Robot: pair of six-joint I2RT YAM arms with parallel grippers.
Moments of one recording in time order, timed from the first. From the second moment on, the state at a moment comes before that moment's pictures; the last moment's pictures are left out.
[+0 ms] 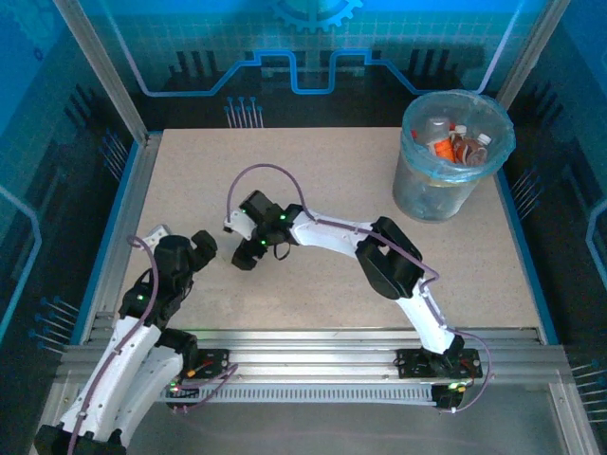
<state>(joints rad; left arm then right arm) -0.20 0.59 0.53 -0.63 -0.35 -0.82 0.94 2.26 1.82 -0.49 -0.23 -0.20</state>
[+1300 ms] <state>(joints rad) -0.25 1.04 0.73 -0.23 0.04 -0.71 0.64 1.70 1.62 -0.63 0.06 -0.16</state>
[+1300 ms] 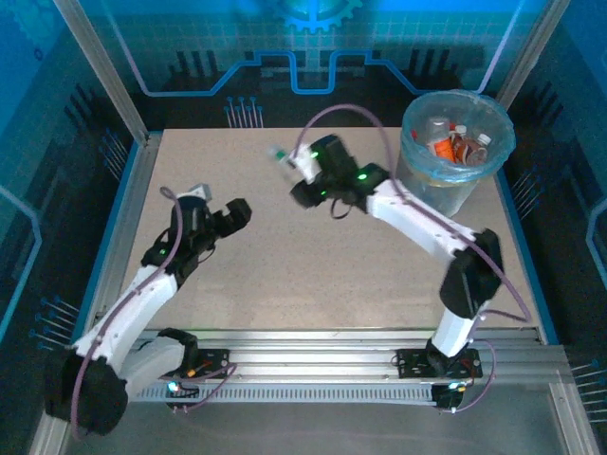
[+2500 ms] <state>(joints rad) -0.70 1.70 1.40 -0.22 0.20 -0.64 0.03 1.43 1.48 -0.60 0.37 0.04</state>
